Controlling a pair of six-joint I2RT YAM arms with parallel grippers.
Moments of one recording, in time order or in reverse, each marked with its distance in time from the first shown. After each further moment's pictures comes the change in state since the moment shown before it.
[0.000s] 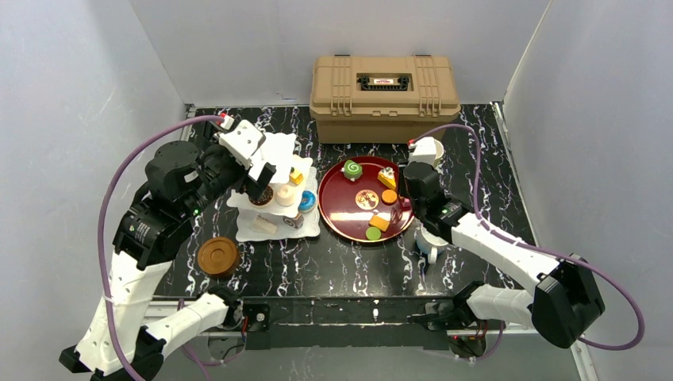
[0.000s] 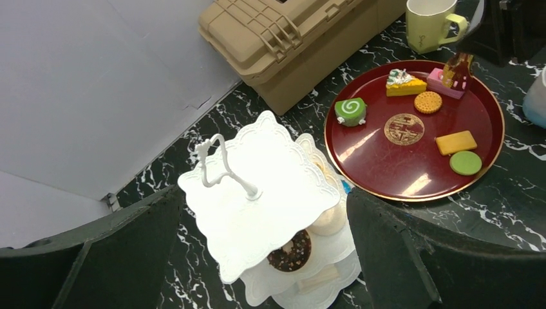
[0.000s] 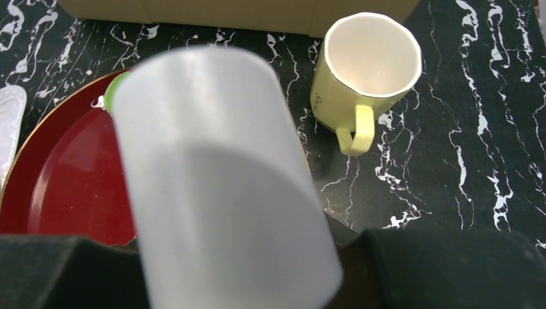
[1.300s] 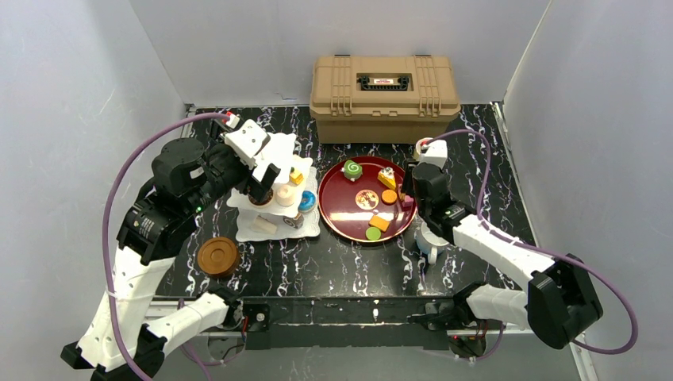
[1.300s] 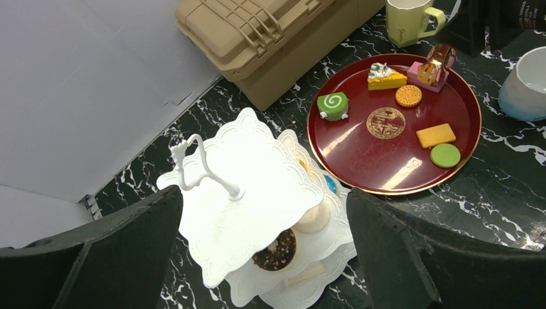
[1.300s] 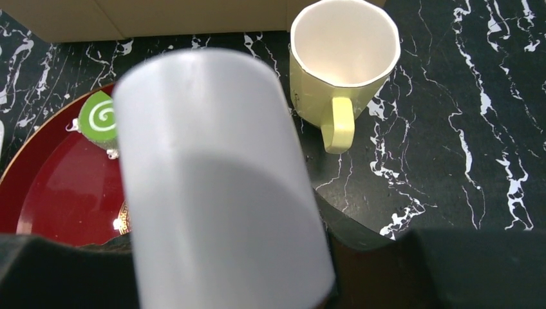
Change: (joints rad) left arm 0.000 0.021 0.000 -0.021 0.056 -0.028; right arm -0.101 -0.006 -0.075 0.100 -0.019 0.064
